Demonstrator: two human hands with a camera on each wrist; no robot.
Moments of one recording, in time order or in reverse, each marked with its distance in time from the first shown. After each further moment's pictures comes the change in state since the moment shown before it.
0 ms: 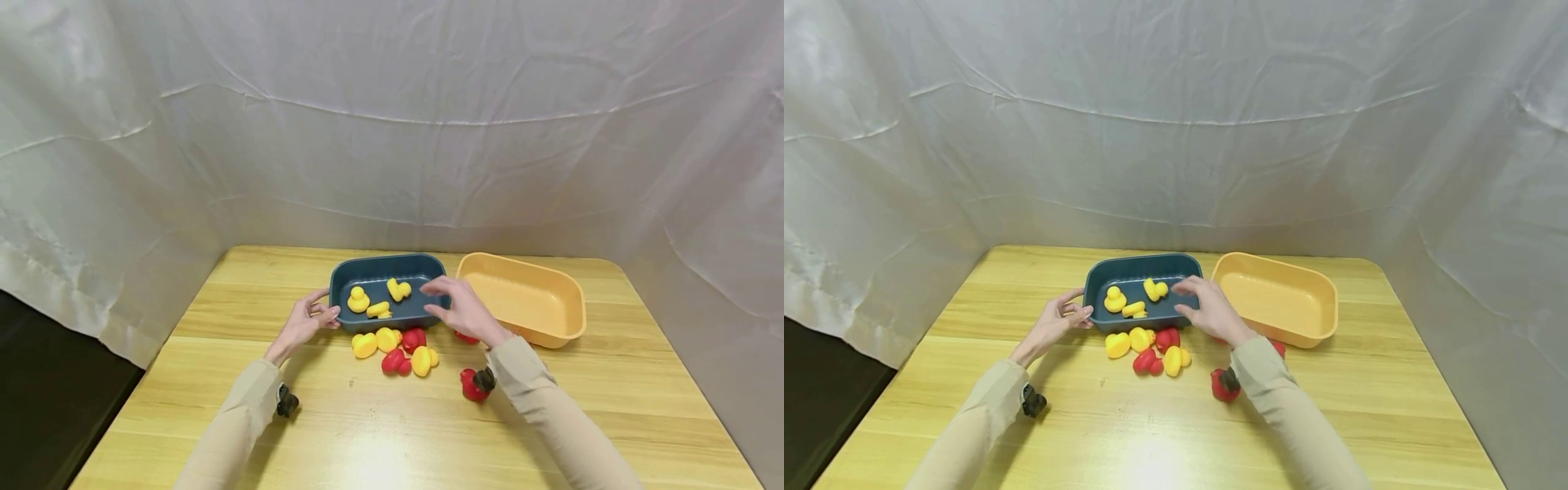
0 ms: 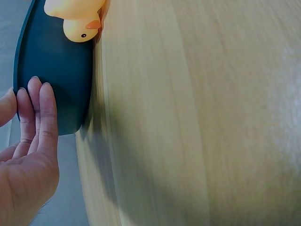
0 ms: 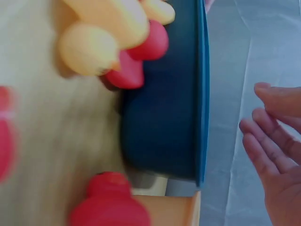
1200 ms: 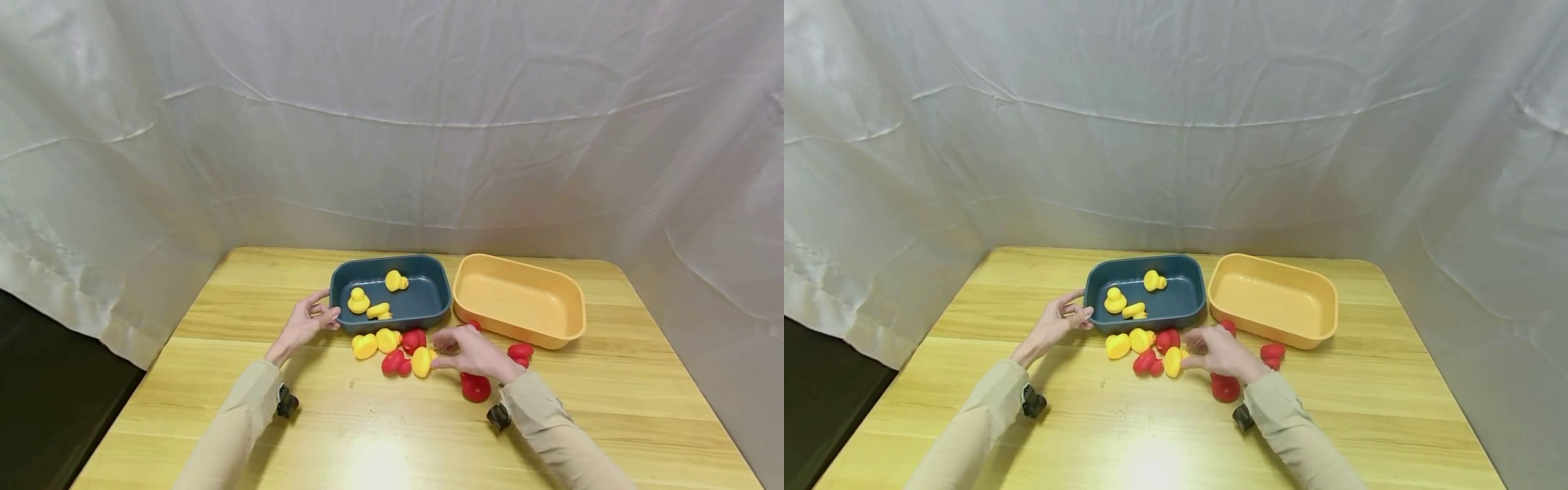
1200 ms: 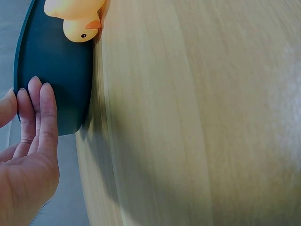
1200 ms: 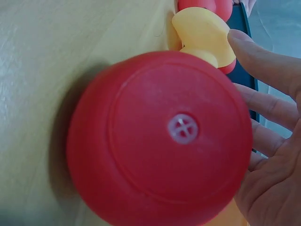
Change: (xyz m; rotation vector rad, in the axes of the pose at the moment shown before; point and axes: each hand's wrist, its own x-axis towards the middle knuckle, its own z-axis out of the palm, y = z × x) left_hand 0.000 -0.001 0.000 0.007 -0.002 0.012; right_hand -0.054 0.014 0.021 0.006 -0.257 0.081
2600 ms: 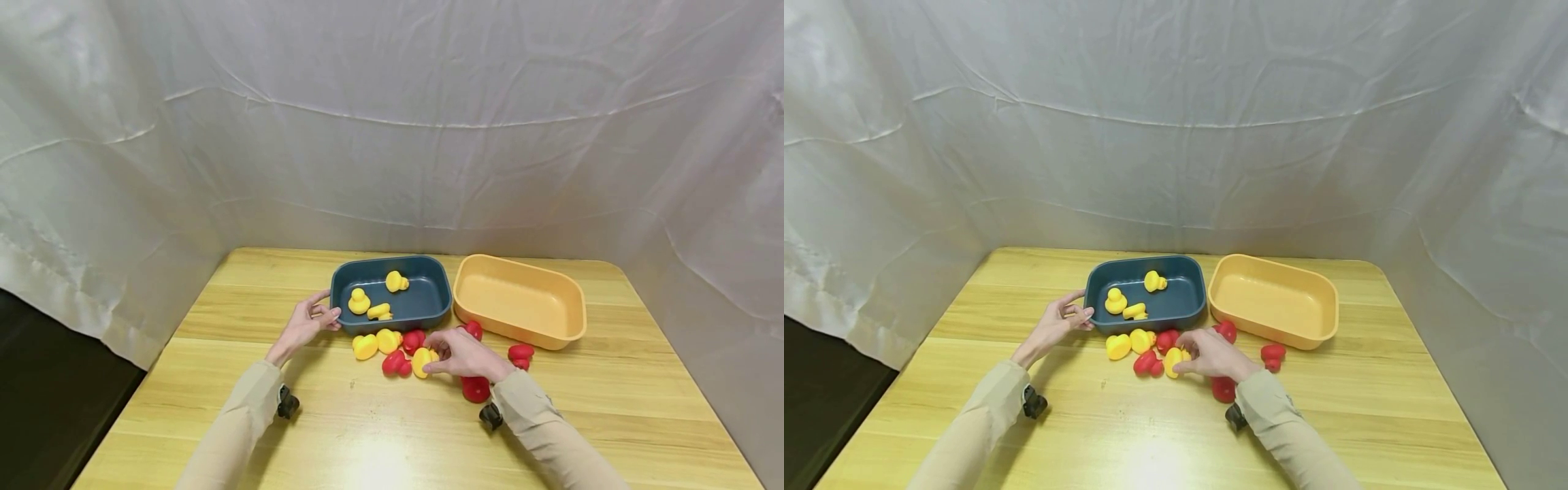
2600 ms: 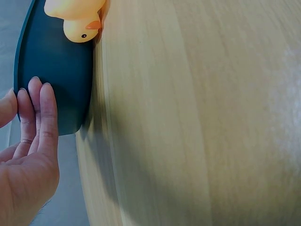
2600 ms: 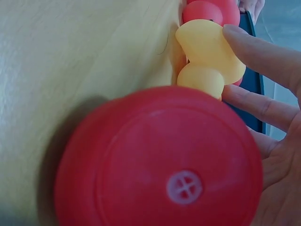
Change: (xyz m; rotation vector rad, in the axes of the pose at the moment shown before) left_hand 0.000 -0.001 -0.001 -0.014 -0.008 -0.007; right_hand 0.011 -0.004 0.008 0.001 -0.089 0.043
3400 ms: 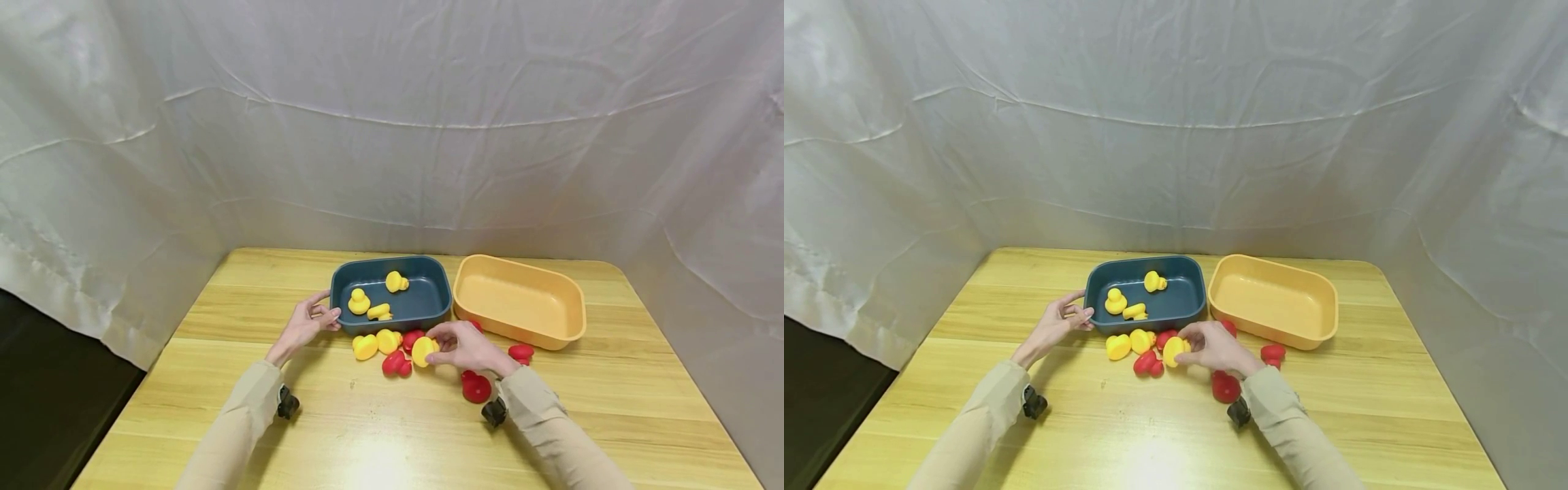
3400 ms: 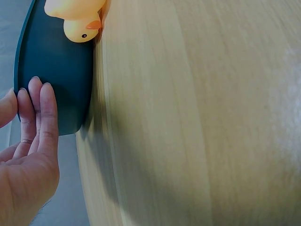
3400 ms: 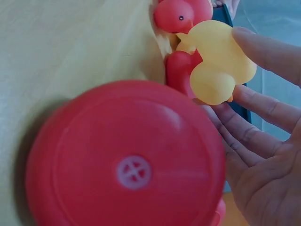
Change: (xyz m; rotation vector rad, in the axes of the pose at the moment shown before) left_hand 0.000 0.000 -0.001 -0.004 -0.006 0.010; right_hand -0.004 -0.002 -0.011 0.117 0.069 0.039
